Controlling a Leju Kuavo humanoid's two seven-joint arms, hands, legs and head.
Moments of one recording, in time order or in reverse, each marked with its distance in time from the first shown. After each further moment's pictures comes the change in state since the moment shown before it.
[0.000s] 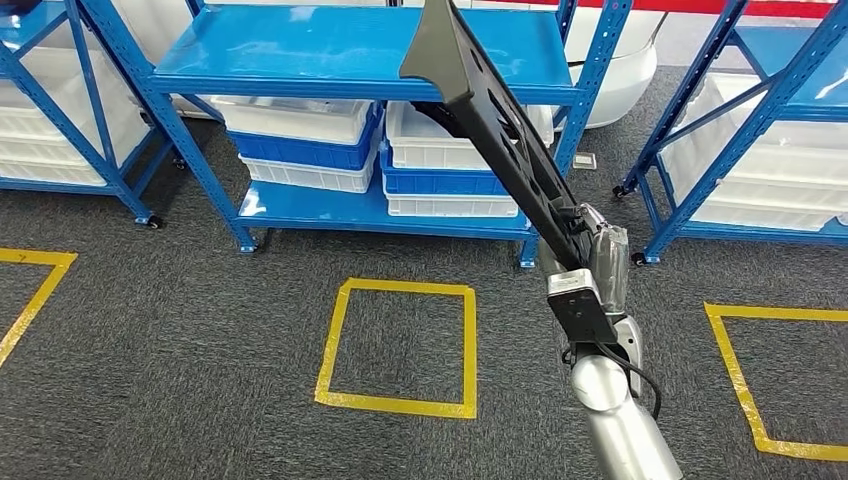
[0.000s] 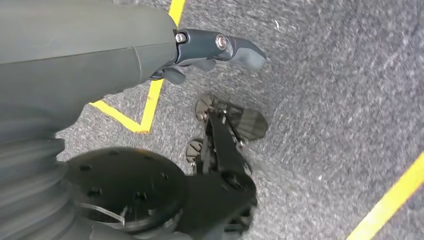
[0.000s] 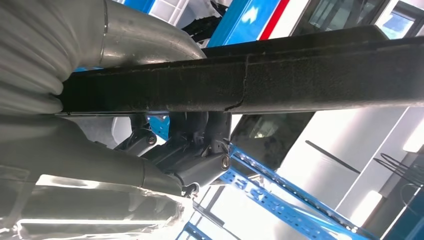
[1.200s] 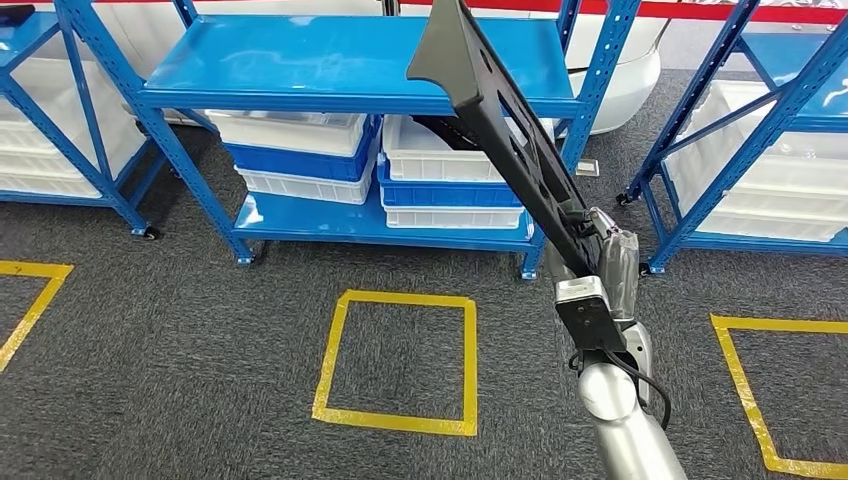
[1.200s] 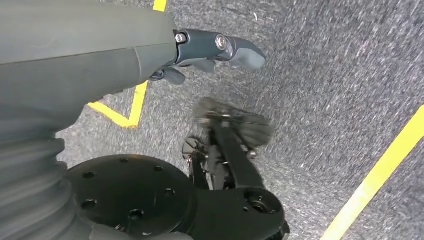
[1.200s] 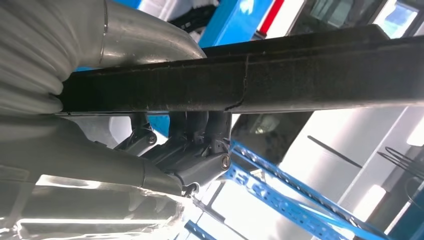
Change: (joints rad) left arm -0.009 0.005 -0.002 0.000 -0.004 0.001 -0.003; right arm 0.031 -0.008 -0.011 -0.052 0.009 0.004 0.018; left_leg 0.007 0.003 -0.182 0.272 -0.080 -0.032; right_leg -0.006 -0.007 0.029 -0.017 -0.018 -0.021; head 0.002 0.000
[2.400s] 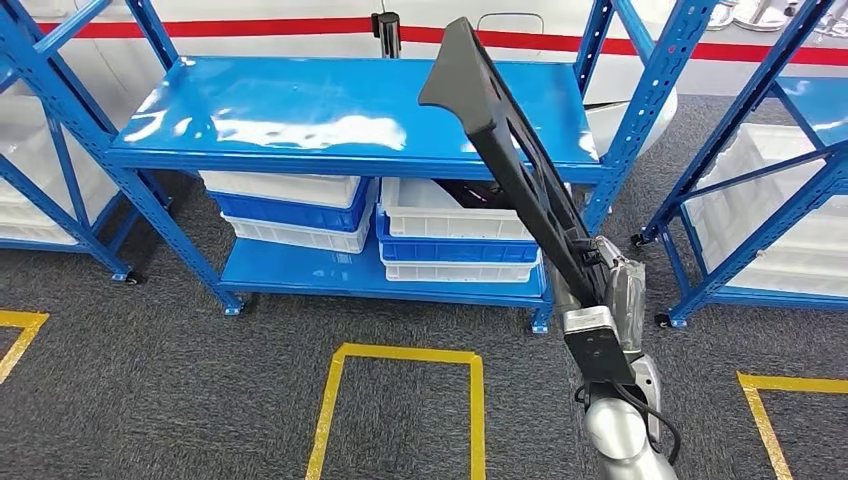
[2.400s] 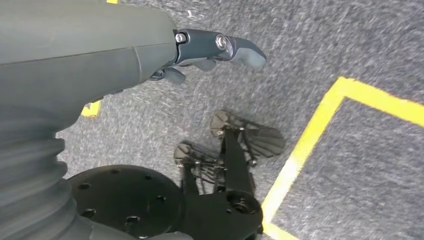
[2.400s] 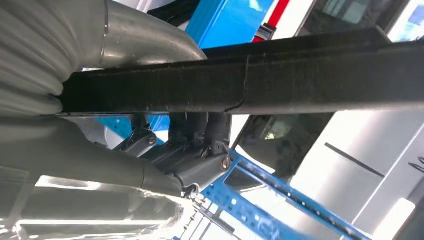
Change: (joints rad) left arm -0.002 0.009 -0.002 -0.001 0.000 0.006 0.036; right arm 0.127 0.004 -0.018 -0.120 0.022 0.030 0.041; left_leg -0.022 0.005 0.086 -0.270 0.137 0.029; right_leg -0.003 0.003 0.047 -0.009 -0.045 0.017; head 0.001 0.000
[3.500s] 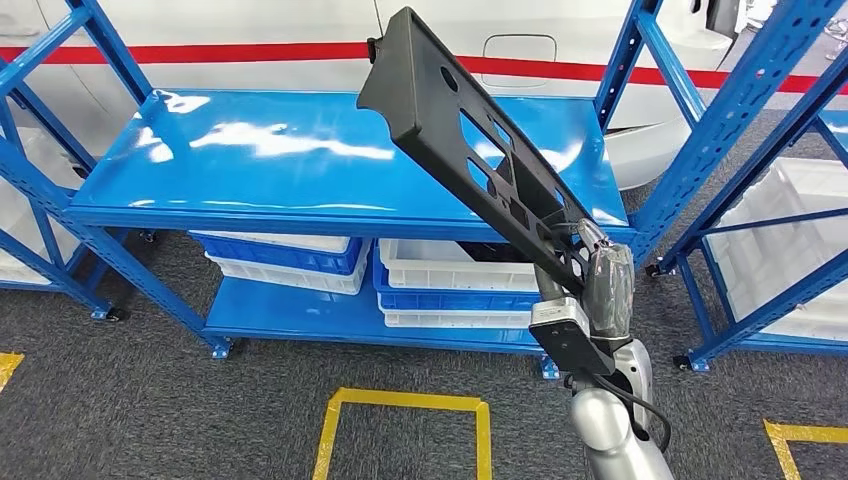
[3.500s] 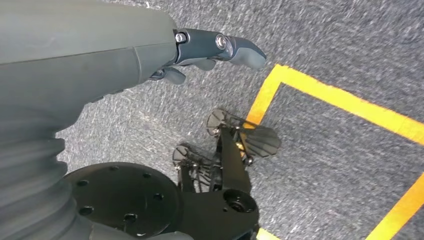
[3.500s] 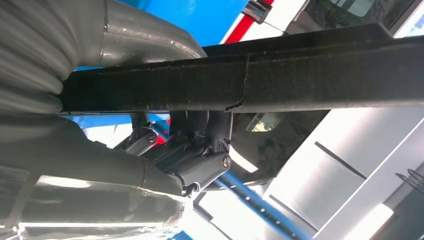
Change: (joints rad) left arm -0.001 -0.007 -0.001 0.000 0.020 0.010 -0.005; right arm -0.035 0.015 0.046 -0.026 0.162 -0.025 0.060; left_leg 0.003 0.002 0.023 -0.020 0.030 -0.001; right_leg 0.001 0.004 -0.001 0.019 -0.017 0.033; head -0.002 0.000
